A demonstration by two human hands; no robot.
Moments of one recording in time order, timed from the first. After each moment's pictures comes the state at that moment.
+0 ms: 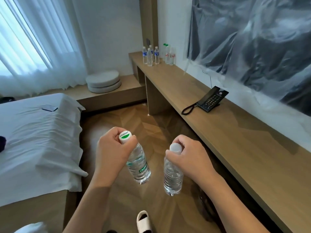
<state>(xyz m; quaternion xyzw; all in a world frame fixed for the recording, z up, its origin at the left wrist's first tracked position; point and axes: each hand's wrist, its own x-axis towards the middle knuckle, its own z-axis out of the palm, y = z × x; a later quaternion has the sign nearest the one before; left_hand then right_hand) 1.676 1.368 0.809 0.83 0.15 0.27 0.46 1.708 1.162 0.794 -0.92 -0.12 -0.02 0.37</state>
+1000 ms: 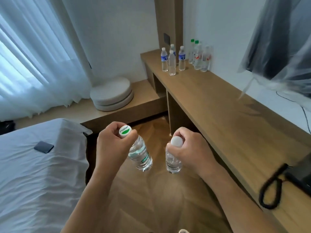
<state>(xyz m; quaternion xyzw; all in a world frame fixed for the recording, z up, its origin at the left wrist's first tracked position) 2.267 1.643 0.805 0.84 0.17 0.25 0.45 2.318 1.438 0.767 -0.90 -0.14 0.00 0.40</state>
